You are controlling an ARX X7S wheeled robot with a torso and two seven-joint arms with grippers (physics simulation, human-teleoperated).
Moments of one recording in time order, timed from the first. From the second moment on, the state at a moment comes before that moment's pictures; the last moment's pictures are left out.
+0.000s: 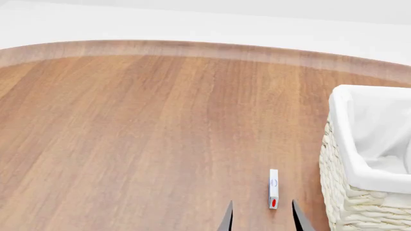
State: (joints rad) left arm 0.49 -0.15 -0.37 -0.22 -0.28 0.48 0.28; right arm -0.01 0.25 -0.29 -0.46 0.15 0.31 0.36
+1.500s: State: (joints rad) left arm 0.22 -0.19 -0.32 -0.67 -0.20 0.66 0.28; right arm 0.00 0.27 -0.33 -0.44 0.19 0.29 0.38
